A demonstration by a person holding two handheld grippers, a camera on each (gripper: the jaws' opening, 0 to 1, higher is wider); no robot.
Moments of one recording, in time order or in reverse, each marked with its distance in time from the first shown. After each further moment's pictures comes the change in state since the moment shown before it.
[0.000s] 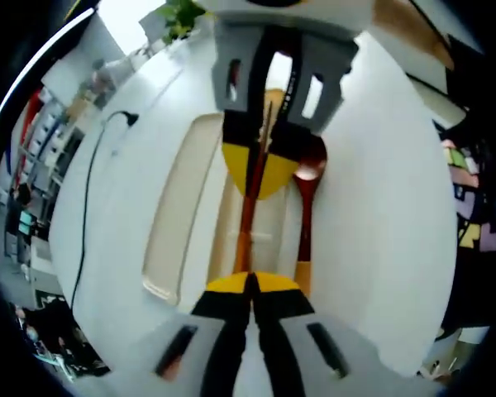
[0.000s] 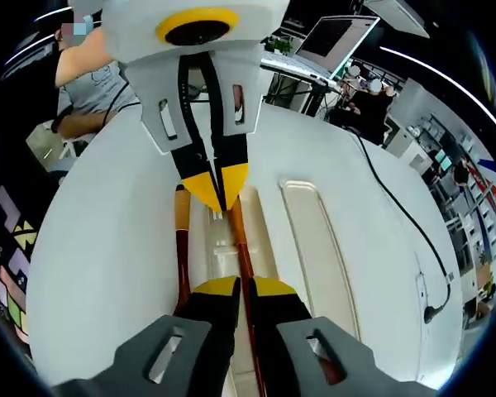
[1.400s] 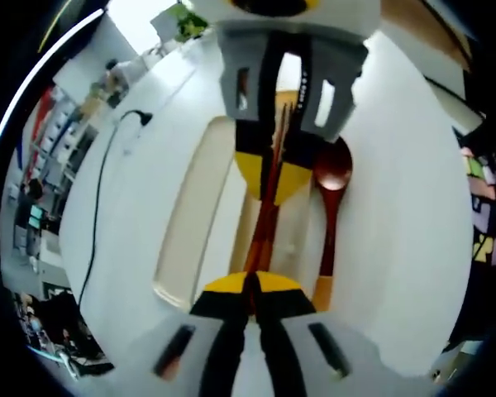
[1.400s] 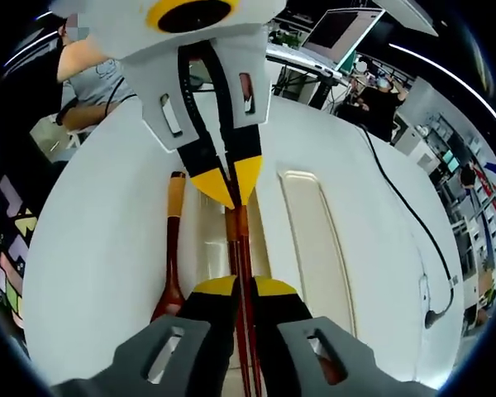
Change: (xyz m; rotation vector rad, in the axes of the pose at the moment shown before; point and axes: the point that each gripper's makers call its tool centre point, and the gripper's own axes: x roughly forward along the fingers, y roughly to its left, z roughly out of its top) left arm 0.009 0.016 0.005 -0.037 0.014 0.071; right arm 0.004 -0.007 -0.008 -0.029 0.025 0.036
